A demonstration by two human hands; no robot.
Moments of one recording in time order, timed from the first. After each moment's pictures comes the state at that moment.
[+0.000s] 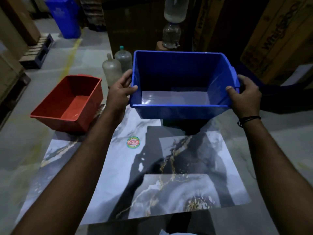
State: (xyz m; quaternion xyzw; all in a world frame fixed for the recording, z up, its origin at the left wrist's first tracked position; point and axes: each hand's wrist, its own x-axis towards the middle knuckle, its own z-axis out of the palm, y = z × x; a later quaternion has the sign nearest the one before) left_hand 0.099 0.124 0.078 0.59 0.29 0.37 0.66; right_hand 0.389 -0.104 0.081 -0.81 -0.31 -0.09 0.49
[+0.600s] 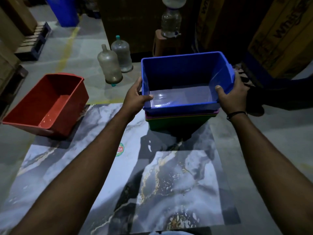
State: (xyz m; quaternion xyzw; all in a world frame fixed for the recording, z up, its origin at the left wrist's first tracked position) left_hand 0.245 0.145 0.017 0.68 0.33 0.27 0.59; right_hand 0.530 -0.052 0.016 -0.84 -0.31 -0.05 0.43
